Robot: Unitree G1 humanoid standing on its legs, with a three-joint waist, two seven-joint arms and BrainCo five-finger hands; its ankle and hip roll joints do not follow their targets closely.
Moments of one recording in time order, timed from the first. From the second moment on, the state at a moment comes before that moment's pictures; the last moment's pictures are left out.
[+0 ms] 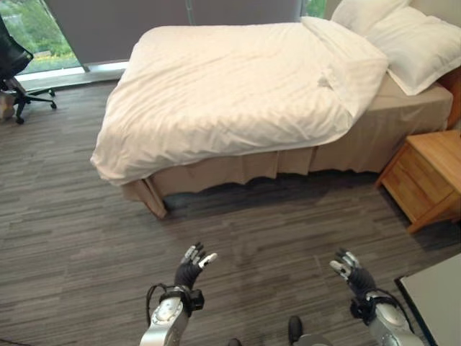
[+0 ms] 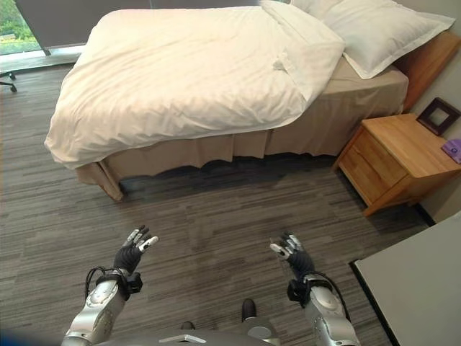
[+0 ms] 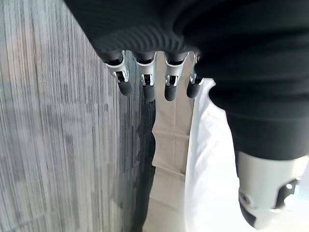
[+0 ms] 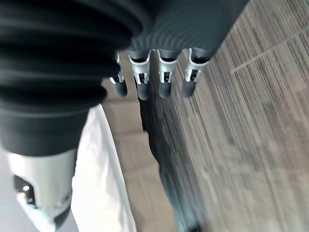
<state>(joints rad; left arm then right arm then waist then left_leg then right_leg) 0.14 0.31 -0.16 0.41 -0.50 -0.12 0.04 0.19 -0.35 0.19 0.33 0.50 -0.04 0.07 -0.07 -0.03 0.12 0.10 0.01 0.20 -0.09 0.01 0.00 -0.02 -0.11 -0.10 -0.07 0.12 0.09</state>
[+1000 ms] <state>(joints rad) -0.01 0.27 -0.24 0.47 -0.47 -0.12 0.03 0.17 -0.40 0.15 0.40 0.53 -0.07 0.07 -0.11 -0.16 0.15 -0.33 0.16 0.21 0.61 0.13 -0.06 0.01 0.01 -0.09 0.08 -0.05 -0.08</state>
